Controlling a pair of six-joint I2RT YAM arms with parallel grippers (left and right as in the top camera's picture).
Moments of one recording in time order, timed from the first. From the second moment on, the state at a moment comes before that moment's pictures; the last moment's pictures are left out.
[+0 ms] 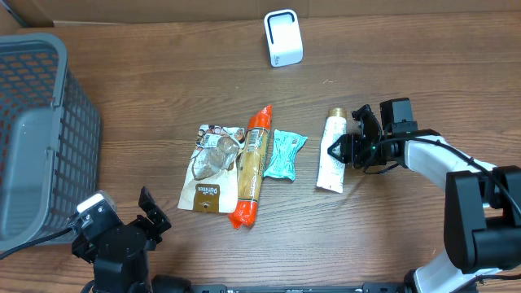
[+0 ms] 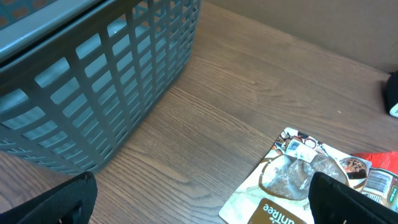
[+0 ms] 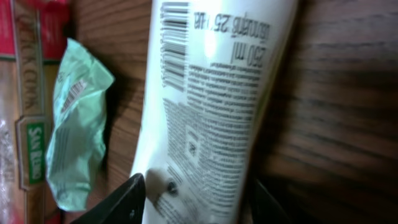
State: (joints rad) left arm -0.21 0.39 0.84 -1.09 -0.58 -0.53; right arm 0.10 1.80 0.90 -0.32 -0.59 0.15
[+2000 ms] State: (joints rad) left arm -0.21 0.39 0.84 -1.09 -0.58 -0.53; right arm 0.31 1.39 1.28 -0.85 -0.63 0.35
